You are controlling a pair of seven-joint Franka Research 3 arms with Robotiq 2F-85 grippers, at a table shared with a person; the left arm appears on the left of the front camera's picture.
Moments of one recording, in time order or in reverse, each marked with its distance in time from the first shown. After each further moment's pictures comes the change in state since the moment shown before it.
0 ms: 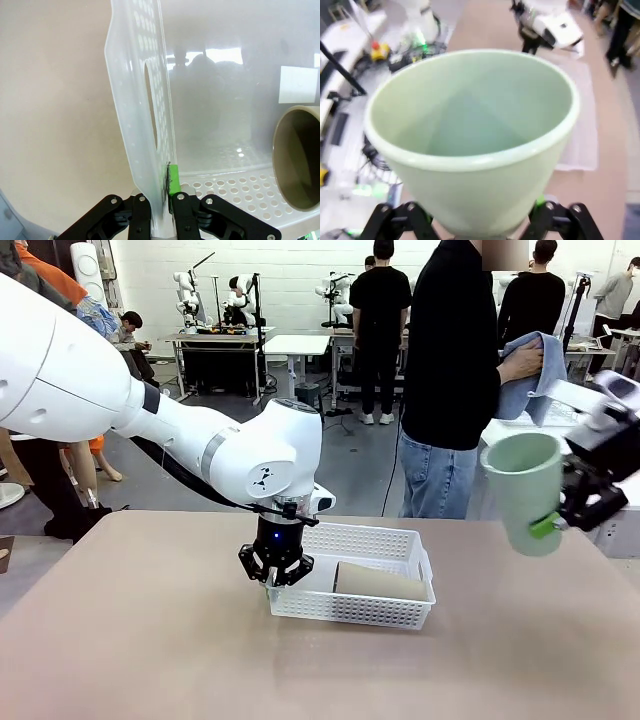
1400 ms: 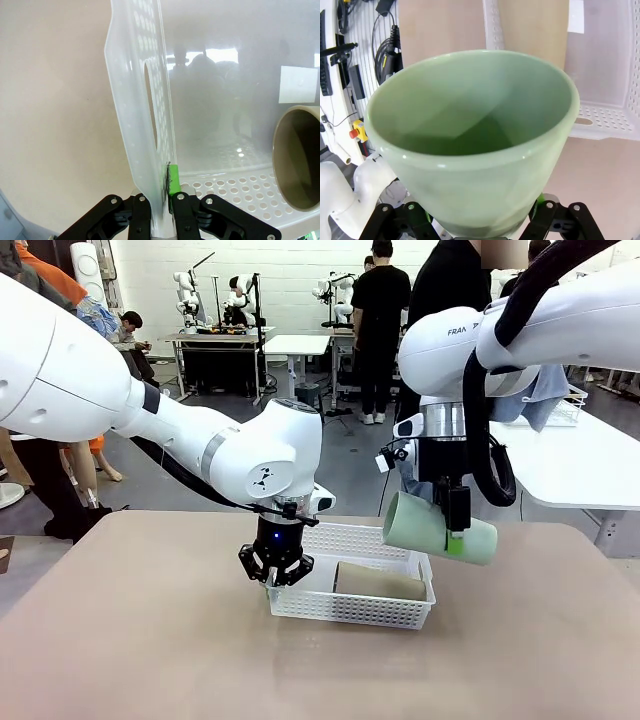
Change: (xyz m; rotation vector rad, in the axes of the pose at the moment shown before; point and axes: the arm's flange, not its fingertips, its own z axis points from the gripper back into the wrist) left arm 0.000 0.000 0.000 0.000 0.000 0.000; right arm 0.076 -0.111 -0.144 0.246 0.755 -0.320
